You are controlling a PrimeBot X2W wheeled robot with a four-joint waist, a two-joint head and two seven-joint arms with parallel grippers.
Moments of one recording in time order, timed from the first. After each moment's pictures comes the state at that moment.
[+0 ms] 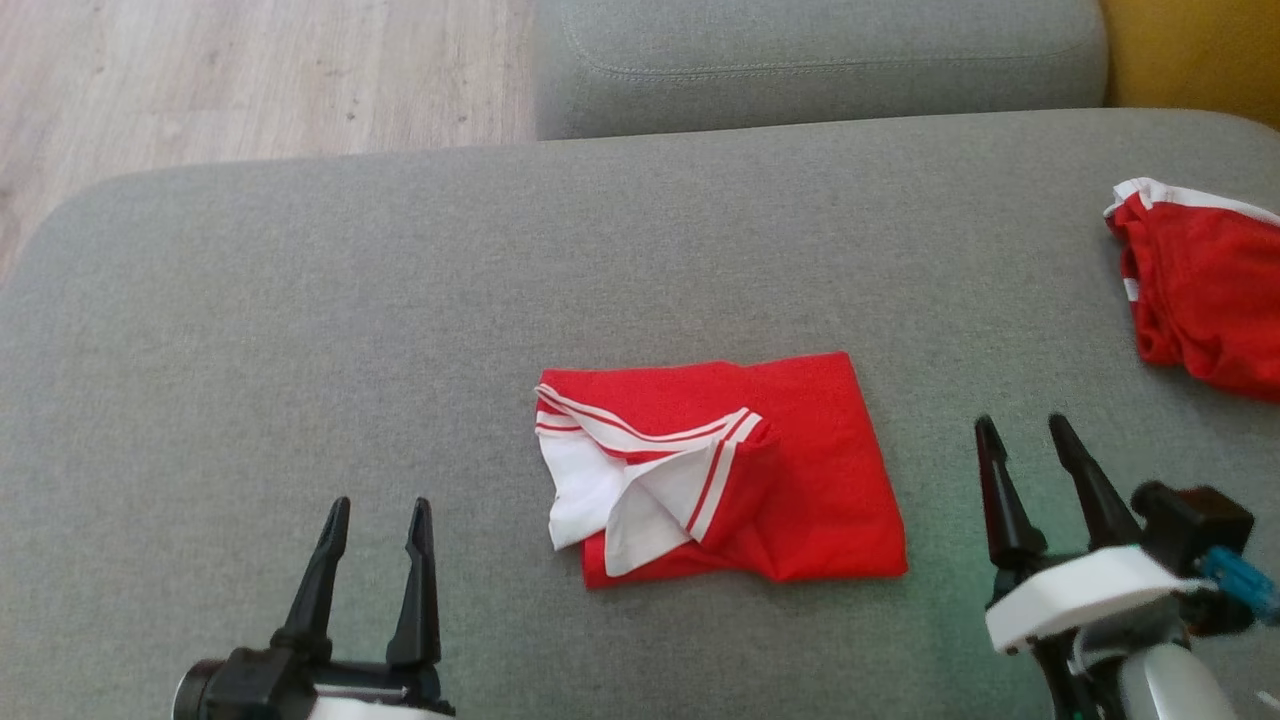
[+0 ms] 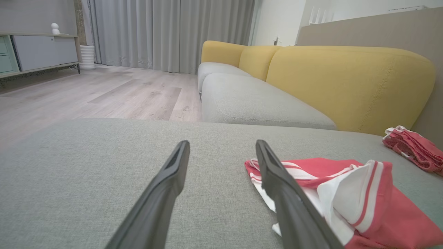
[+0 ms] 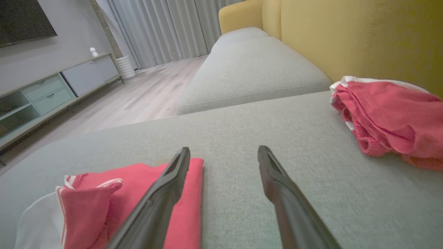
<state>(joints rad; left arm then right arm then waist) 0.12 0.05 -0.14 0.09 -0.19 -0.09 -0.25 0.02 -0.08 0.04 0.13 0.27 0.12 -0.04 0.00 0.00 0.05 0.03</state>
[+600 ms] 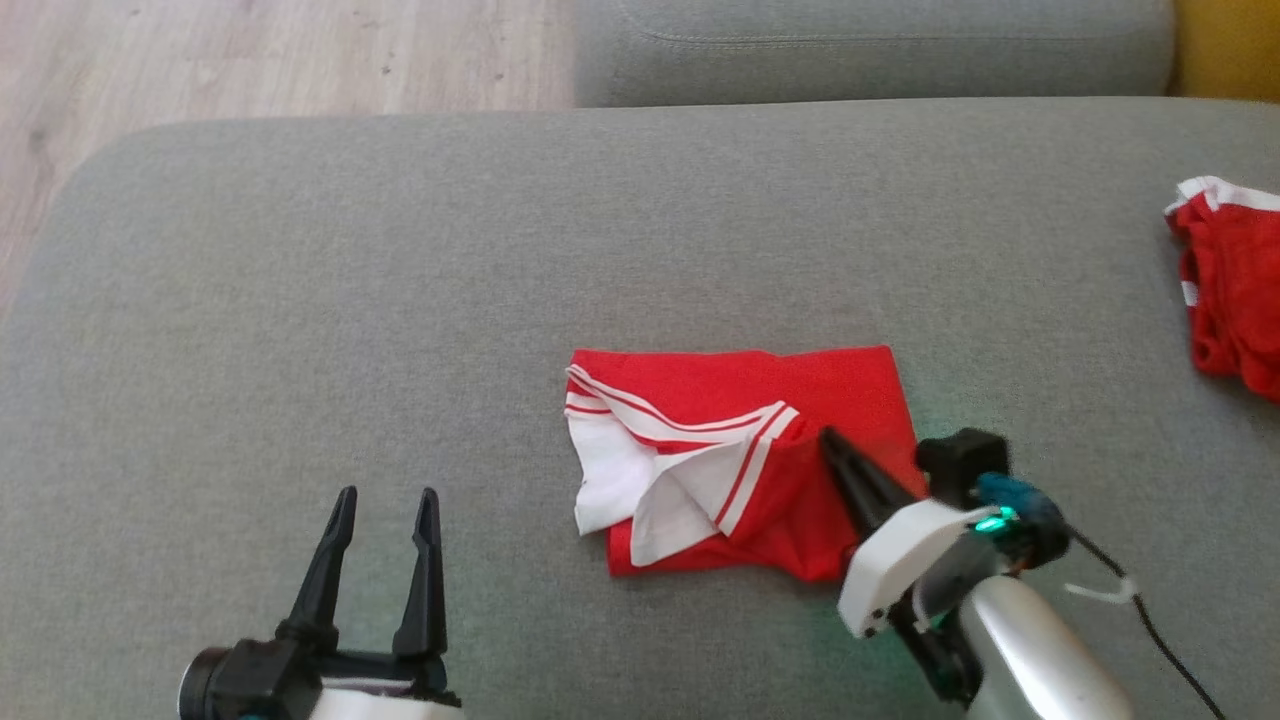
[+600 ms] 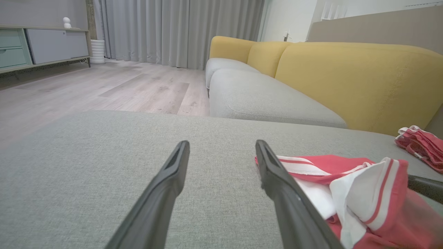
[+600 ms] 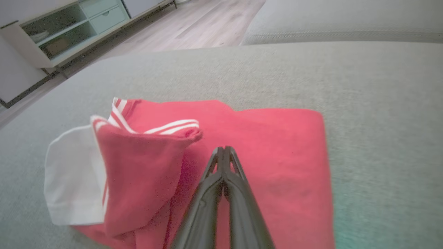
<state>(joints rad) 0.11 0.05 -0.15 0.08 -0.19 -0.09 -0.25 -0.23 -0.08 0.36 0.49 0.27 0.12 0.00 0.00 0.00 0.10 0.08</state>
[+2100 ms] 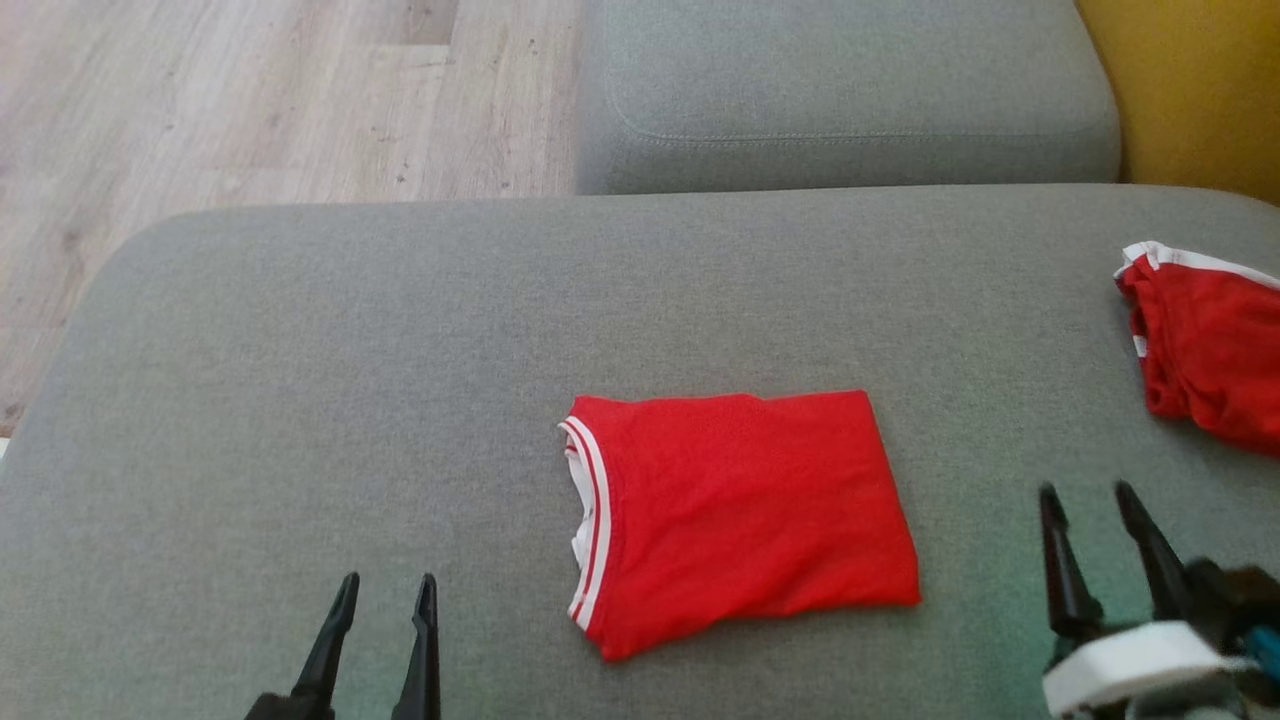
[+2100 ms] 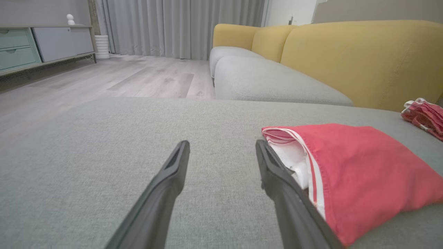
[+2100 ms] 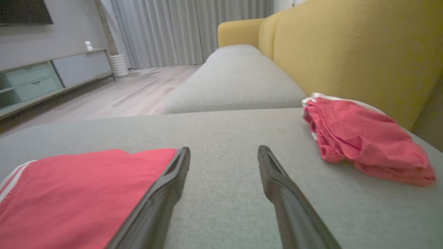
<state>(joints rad) 0.17 0.05 -0.12 0.22 -0.14 -0.09 -0.25 0.08 -0.16 0.01 0.28 0.22 0.12 -0.21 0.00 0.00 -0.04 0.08</state>
